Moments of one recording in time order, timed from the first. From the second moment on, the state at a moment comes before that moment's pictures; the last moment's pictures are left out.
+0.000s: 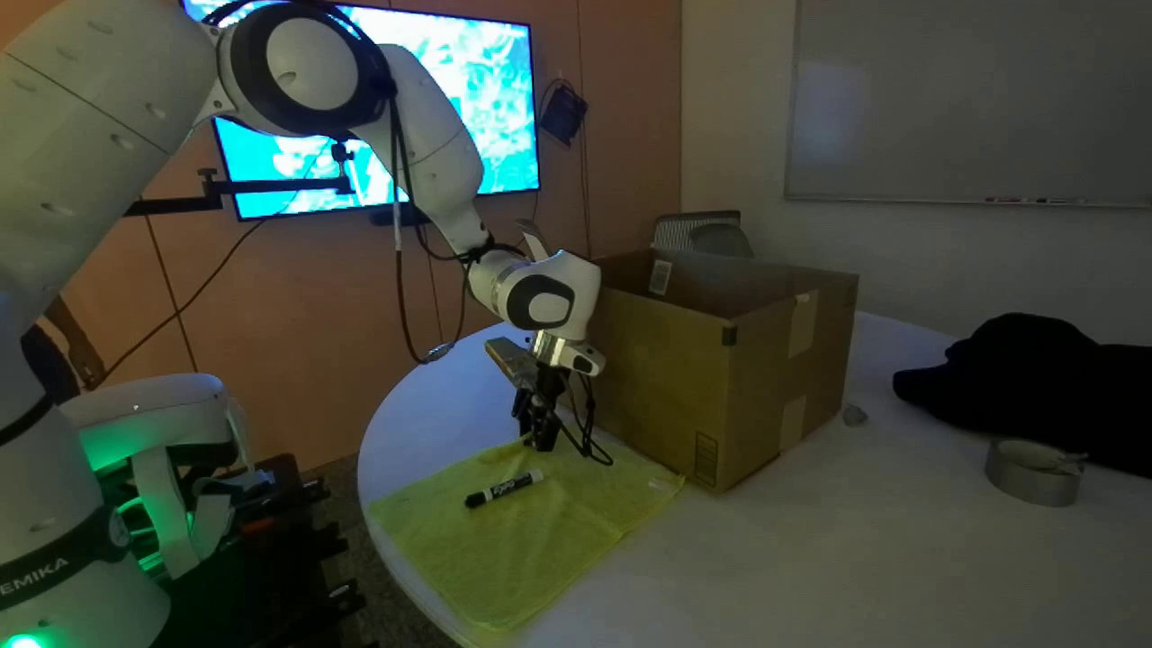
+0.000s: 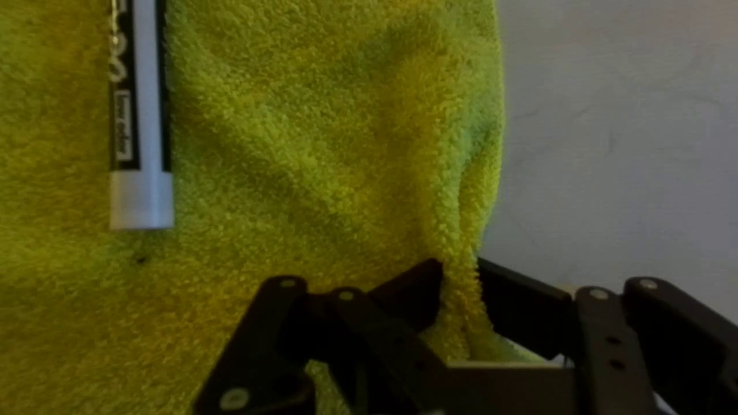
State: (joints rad) arm 0.10 0.76 0.08 -1.82 0.11 2.28 0.14
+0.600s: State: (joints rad) arm 0.04 0.64 0.07 -1.93 0.11 2.29 0.07
